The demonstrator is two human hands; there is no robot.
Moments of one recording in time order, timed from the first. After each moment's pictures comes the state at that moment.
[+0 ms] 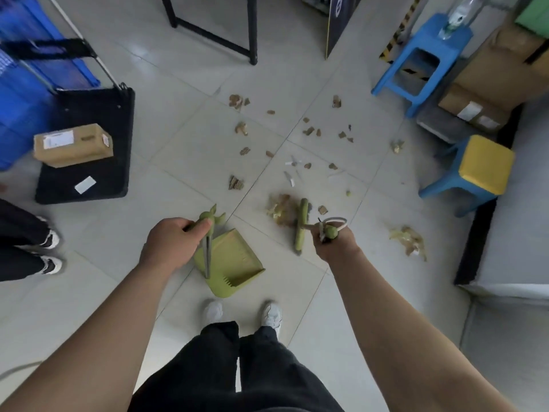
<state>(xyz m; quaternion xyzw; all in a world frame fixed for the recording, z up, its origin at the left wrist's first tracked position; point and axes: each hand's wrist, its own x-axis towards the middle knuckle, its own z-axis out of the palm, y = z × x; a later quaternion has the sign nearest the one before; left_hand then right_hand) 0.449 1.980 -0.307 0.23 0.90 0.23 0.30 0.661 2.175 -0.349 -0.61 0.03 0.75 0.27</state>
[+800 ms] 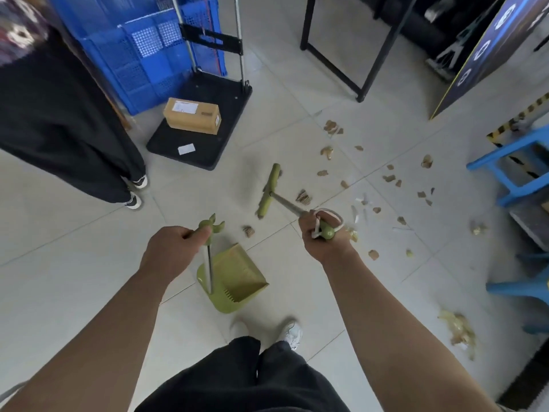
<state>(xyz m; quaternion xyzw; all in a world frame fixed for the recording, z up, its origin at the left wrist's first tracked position) 0.407 1.790 -0.278 0.01 0.92 0.30 0.26 0.498 2.045 -0.317 -0.46 -0.11 0.88 0.08</state>
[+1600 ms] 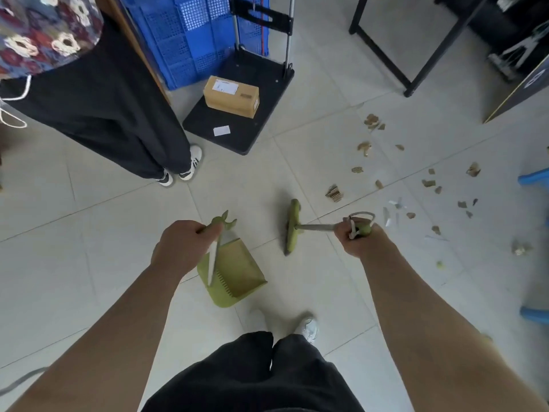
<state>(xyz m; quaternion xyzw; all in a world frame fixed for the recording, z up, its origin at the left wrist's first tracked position) 0.371 1.733 -0.306 -0.01 0.93 0.26 0.26 0.459 2.054 -0.359 -0.60 -0.06 0.80 0.02</state>
